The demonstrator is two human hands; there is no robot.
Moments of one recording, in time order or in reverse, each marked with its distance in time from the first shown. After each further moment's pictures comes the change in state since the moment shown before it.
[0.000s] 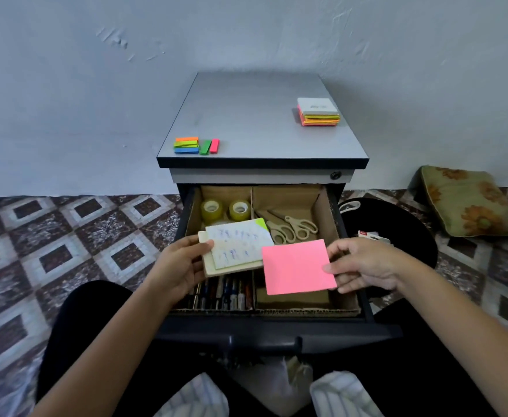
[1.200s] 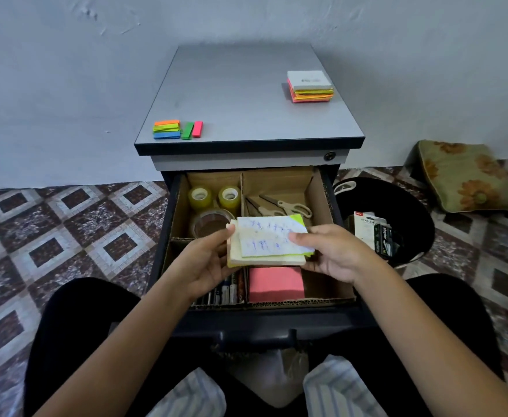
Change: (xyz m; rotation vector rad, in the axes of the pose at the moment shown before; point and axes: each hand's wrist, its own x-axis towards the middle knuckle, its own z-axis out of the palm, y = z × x) left_hand 0.008 -0.015 0.037 -0.110 -0.189 -0.191; right_hand 0.017 -0.008 0.042 0.415 0.047 -0.055
